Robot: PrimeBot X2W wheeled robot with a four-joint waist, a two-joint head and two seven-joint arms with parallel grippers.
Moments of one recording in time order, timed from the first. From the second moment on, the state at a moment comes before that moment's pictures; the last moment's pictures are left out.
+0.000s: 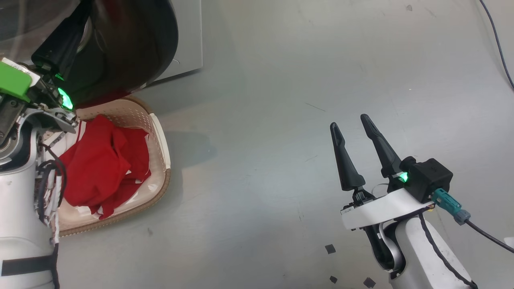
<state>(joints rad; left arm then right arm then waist) -0.70 0.17 0.01 0.21 -1.65 -0.05 0.52 -0.20 -0.05 0.33 0.09 0.37 0.04 -0.25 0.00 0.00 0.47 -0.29</state>
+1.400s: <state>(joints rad) -0.39 0.04 0.11 0.10 -1.65 -0.12 0.34 -0.17 -0.06 0.25 0.15 0.31 0.03 -0.25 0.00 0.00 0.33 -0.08</state>
